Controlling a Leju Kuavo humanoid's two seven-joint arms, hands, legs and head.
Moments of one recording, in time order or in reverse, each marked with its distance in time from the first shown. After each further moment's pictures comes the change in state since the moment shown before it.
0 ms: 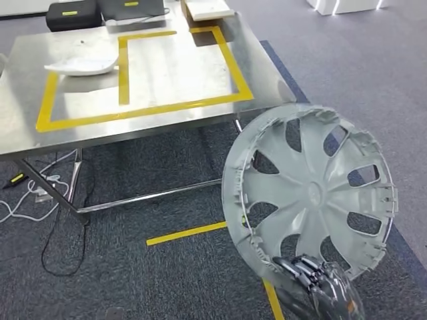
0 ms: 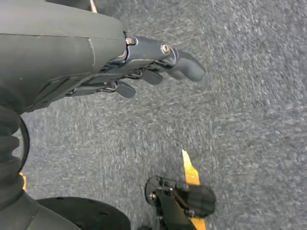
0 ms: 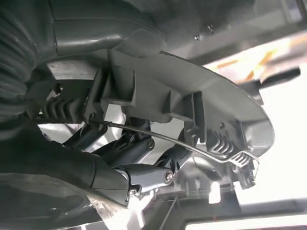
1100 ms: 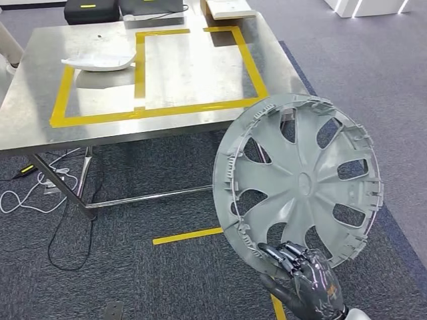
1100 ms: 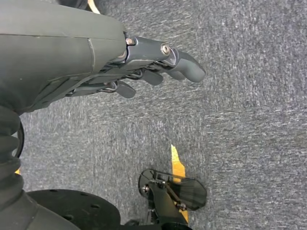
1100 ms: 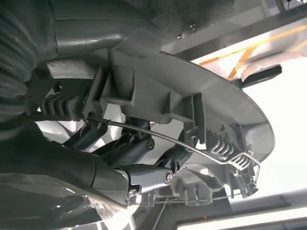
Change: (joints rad) left arm -0.014 0.000 0.044 0.000 -0.010 -0.021 -0.004; right arm -0.050 0.180 -0.039 0.092 0.015 0.059 -0.102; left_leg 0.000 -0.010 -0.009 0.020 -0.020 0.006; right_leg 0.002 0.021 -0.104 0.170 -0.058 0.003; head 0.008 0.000
